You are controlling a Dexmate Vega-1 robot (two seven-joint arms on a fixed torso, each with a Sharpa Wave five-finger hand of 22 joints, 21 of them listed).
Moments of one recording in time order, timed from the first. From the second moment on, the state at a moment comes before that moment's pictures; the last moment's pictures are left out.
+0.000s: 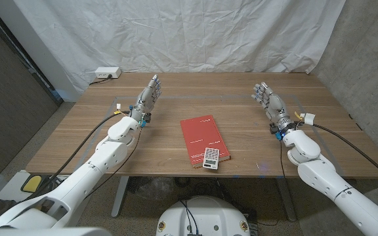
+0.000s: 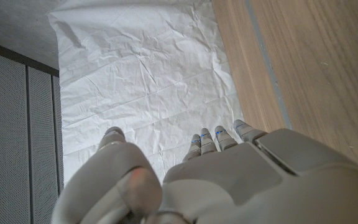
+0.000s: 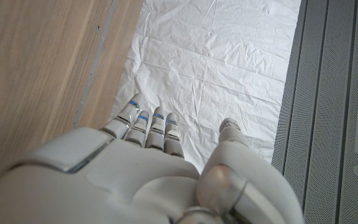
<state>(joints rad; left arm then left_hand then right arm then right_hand) 0.86 0.53 0.38 -1.39 -0.66 -0.25 -0.03 0.36 -0.04 0.07 0.07 0.34 -0.09 0.05 0.19 0.18 -0.06 0.01 0.20 0.18 -0.09 0.02 0.18 0.18 -0.10 -0.04 0.20 0.18 -1.12 -0.63 -0.27 -1.59 0.64 0.41 -0.01 0.29 0.05 0.24 -0.13 0.18 0.21 0.08 0.19 0.18 0.22 0.08 0.21 0.18 0.13 0.03 0.19 0.18 0.15 -0.04 0.44 0.17</state>
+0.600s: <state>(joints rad) 0.88 0.54 0.38 -1.44 -0.64 -0.24 0.00 0.37 -0.04 0.07 0.07 0.33 -0.09 0.05 0.19 0.18 -0.06 0.01 0.20 0.18 -0.09 0.02 0.18 0.18 -0.10 -0.04 0.20 0.18 -1.19 -0.66 -0.24 -1.64 0.63 0.45 -0.02 0.29 0.05 0.24 -0.13 0.18 0.21 0.08 0.19 0.19 0.22 0.08 0.21 0.18 0.13 0.03 0.20 0.18 0.15 -0.04 0.43 0.17</state>
